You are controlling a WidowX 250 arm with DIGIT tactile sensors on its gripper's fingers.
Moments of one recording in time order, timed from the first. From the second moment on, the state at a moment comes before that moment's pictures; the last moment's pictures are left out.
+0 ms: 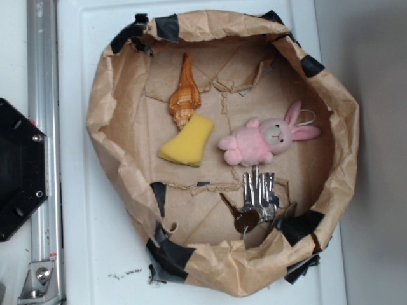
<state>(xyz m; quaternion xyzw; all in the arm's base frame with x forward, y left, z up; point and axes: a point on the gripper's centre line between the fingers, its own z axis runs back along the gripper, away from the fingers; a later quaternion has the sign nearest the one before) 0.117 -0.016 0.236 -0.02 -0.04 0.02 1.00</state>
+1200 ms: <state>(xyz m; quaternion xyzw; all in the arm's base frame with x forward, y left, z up) 0.208 0.019 0.115 0.00 -0.05 0.31 0.95</state>
